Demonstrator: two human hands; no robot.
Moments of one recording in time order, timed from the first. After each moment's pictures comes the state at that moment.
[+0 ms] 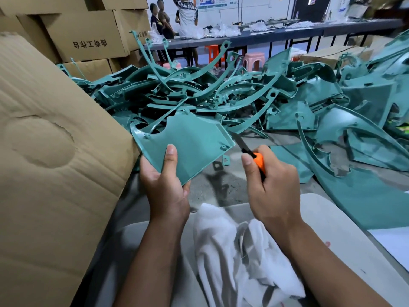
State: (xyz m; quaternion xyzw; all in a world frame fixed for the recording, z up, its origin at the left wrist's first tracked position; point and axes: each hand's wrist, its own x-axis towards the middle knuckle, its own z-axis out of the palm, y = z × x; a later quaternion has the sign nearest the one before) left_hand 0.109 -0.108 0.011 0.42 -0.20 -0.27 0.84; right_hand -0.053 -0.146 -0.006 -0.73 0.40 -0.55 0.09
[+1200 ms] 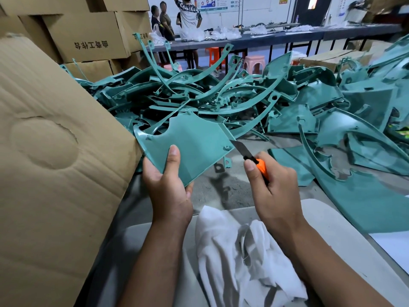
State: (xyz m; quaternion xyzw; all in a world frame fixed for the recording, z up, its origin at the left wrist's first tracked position) left_hand 0.107 -0.105 0.017 0.43 -0.19 -0.28 0.84; right_hand -0.057 -0.153 -0.012 -0.74 0.36 -0.54 0.17
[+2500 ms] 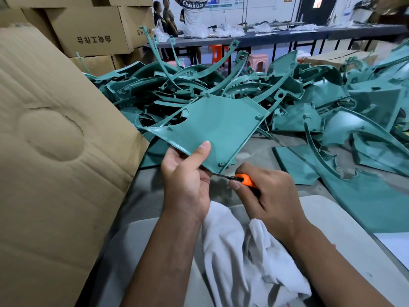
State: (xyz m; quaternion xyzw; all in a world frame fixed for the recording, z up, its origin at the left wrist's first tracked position) left_hand 0.088 -0.100 0.041 0.31 -0.18 -0.45 0.82; right_hand -0.058 -0.147 -0.016 -0.84 0.28 -0.46 0.08
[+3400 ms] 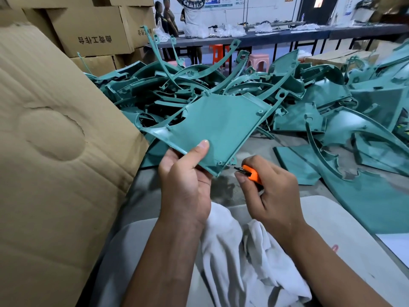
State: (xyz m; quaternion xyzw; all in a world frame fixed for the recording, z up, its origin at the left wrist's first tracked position) left_hand 0.086 -0.093 0.049 0.29 -0.17 -0.44 0.83; right_hand -0.049 -0.144 -0.015 -0.79 0.27 -0.54 0.08
